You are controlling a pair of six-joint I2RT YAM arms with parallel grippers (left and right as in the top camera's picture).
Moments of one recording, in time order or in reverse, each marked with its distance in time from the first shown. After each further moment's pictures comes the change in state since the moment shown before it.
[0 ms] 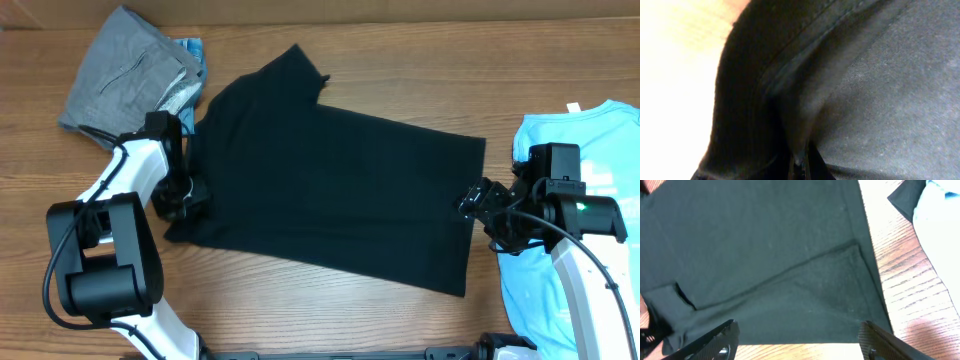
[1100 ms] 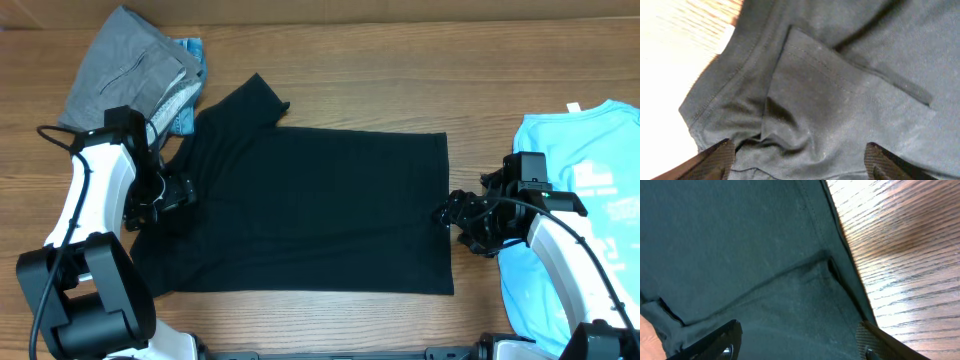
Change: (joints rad) left arm 0.096 -0.176 0.070 -0.201 0.060 0.155; right arm 0.000 0.196 -0.180 0.235 -0.139 -0.099
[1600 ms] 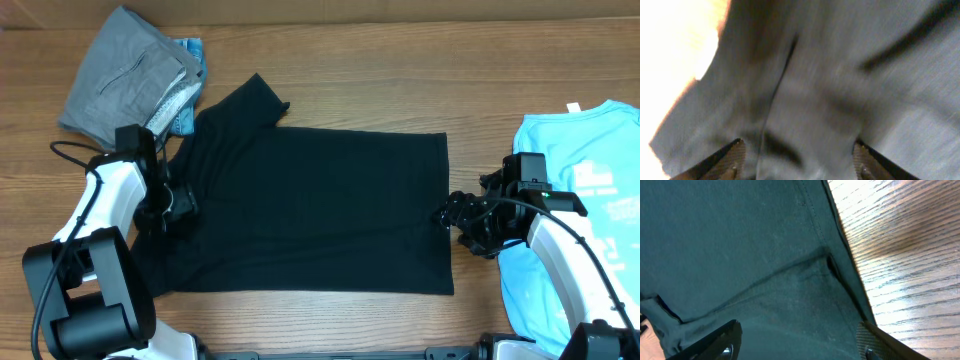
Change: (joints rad) left arm 0.000 0.000 -0.177 0.268 -0.026 0.003; right arm 0.000 0.000 0.000 -0.010 0.000 -0.011
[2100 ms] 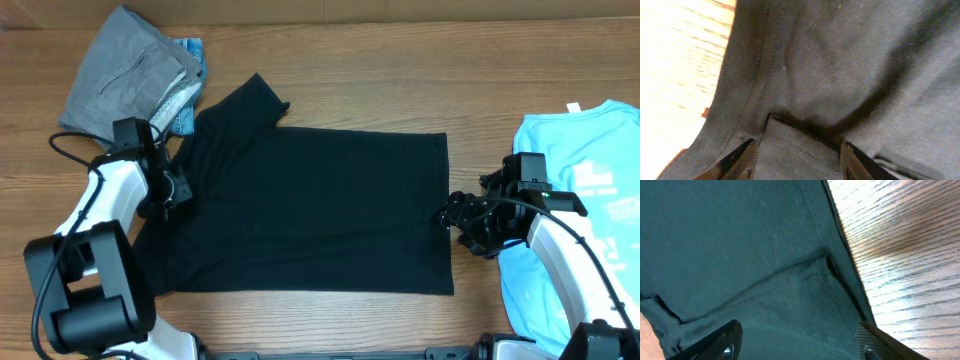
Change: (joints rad) left arm 0.000 0.030 -0.002 0.171 0.036 0.024; right arm 0.000 0.000 0.000 -0.001 0.001 -0.003
